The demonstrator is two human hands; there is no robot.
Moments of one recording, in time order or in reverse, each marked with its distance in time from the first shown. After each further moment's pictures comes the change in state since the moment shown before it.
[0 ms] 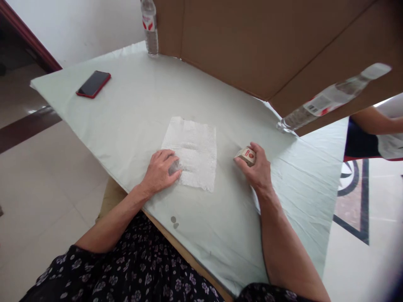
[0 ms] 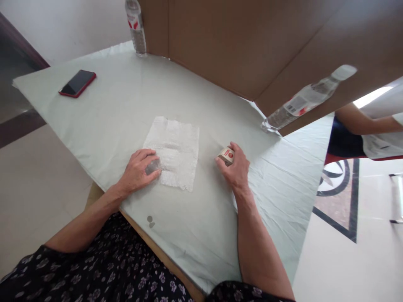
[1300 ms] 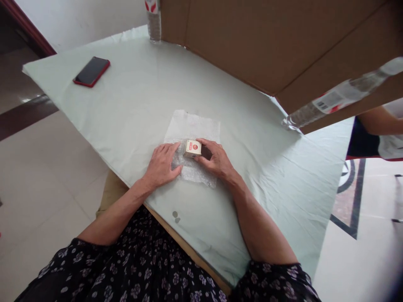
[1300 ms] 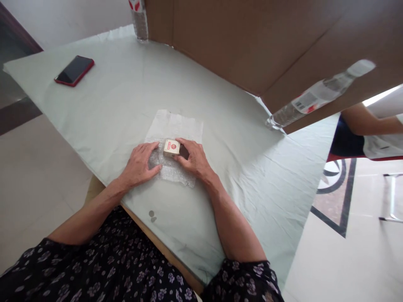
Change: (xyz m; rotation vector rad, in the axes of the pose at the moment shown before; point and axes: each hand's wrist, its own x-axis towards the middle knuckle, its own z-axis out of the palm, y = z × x) left_hand 0.004 0.004 -0.003 -0.018 -0.087 -0.105; right_hand 0.009 -0.097 0.060 0.198 -0.457 -0.312
